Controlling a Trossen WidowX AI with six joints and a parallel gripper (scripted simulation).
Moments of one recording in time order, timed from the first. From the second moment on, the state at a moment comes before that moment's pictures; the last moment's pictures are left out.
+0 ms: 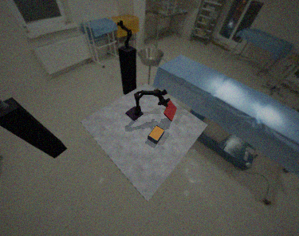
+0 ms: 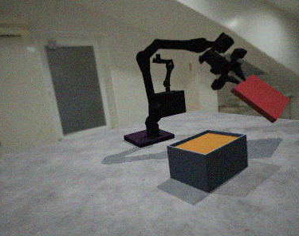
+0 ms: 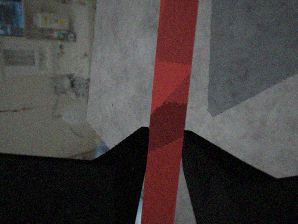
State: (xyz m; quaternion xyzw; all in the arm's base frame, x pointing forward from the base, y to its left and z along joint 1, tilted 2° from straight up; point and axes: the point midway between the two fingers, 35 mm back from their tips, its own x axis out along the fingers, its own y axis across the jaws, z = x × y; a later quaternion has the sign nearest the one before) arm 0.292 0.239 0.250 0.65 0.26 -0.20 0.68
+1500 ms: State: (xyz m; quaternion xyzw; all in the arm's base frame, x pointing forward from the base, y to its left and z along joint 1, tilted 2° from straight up) arm 0.293 0.240 0.217 0.66 0.26 -0.19 0.68
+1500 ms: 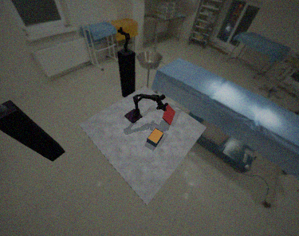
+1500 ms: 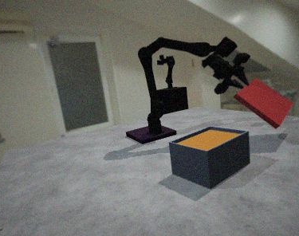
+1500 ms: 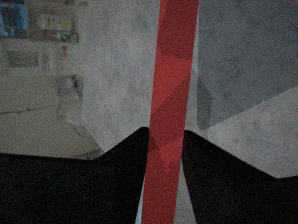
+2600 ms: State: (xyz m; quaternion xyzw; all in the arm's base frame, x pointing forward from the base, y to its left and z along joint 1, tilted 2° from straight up) arm 0.295 0.240 0.191 0.66 0.25 -0.20 0.68
